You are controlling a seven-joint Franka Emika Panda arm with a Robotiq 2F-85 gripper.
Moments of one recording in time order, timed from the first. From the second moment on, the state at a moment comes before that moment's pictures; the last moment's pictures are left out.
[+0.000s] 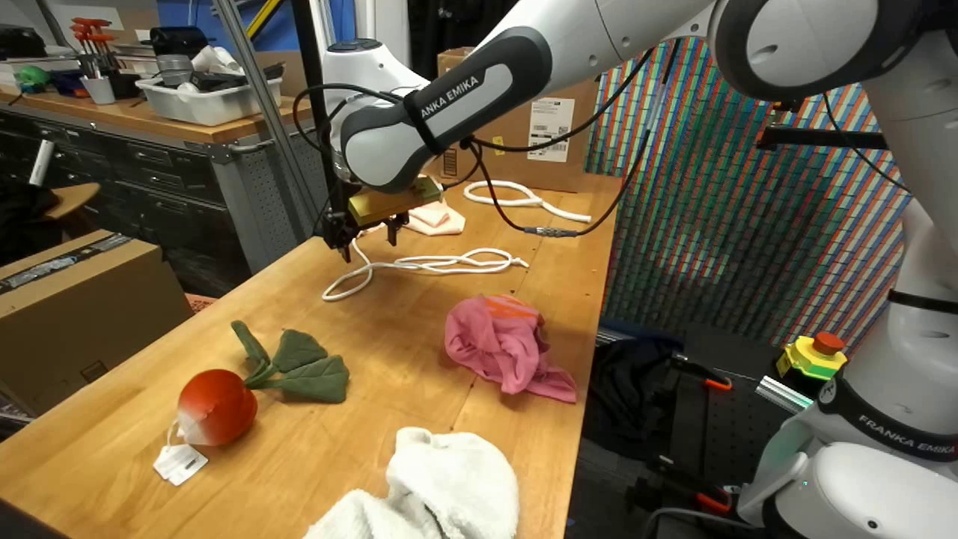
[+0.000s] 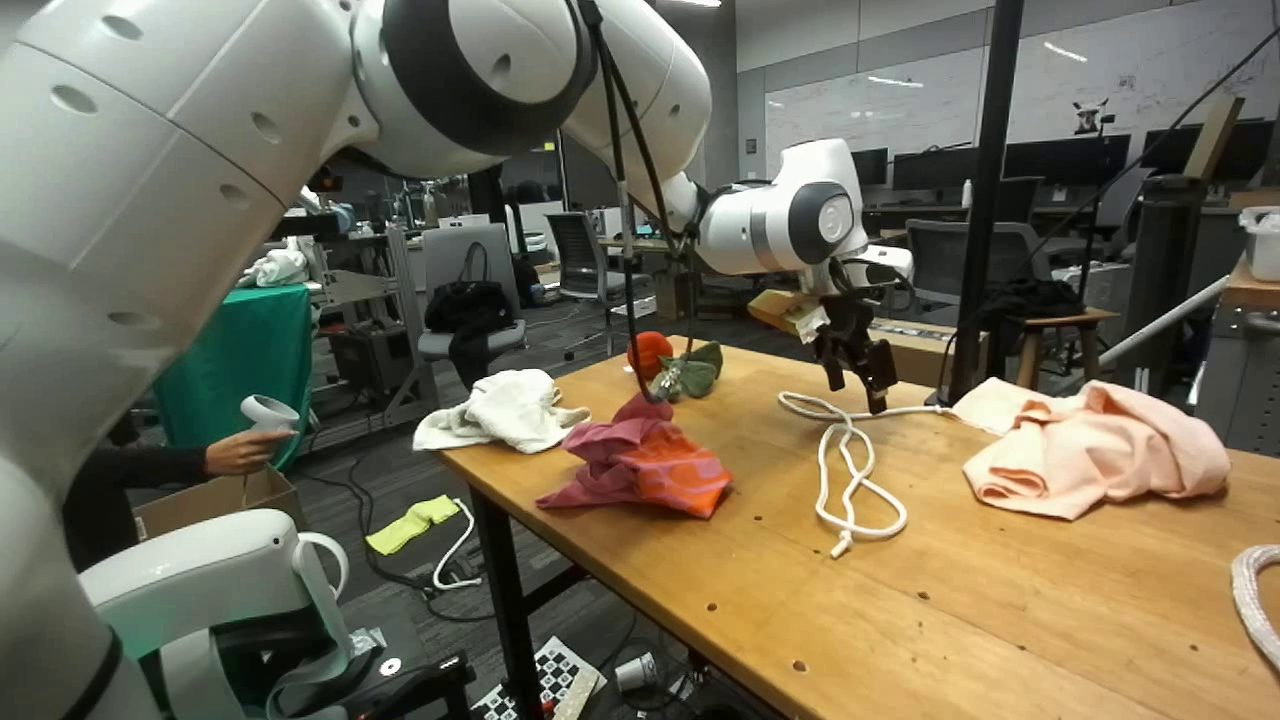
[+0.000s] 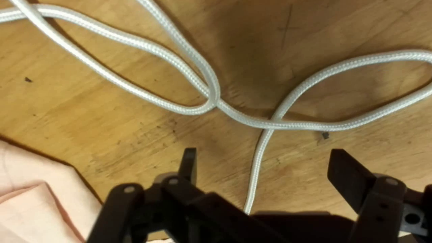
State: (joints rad) arm 0.21 0.74 -0.10 -1.37 -0.11 2.29 0.55
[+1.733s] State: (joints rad) arm 0.20 0.76 -0.13 -1.39 -0.11 2.26 0.62
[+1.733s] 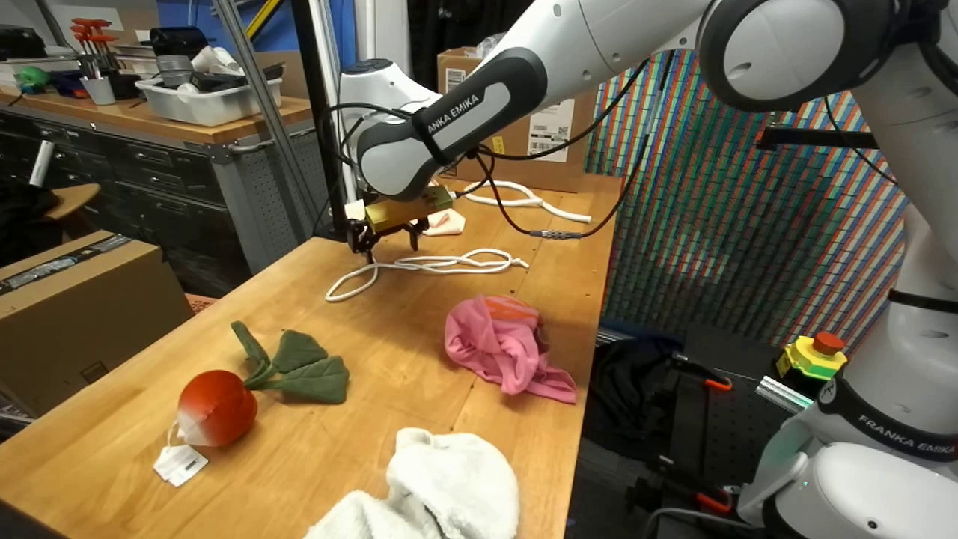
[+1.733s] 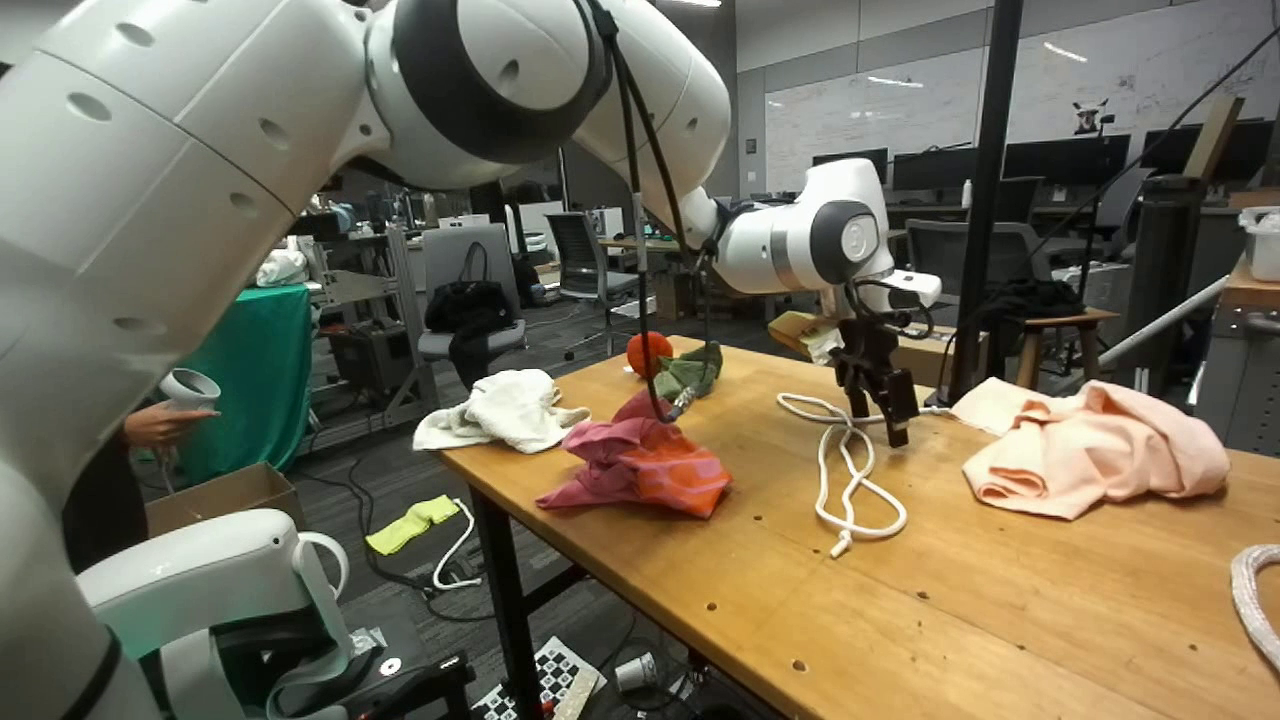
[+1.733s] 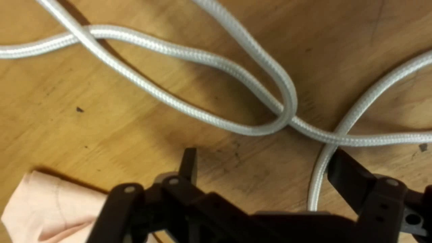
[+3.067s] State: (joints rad) arm 0.20 0.50 -0.03 -1.77 -0.09 2.28 0.61
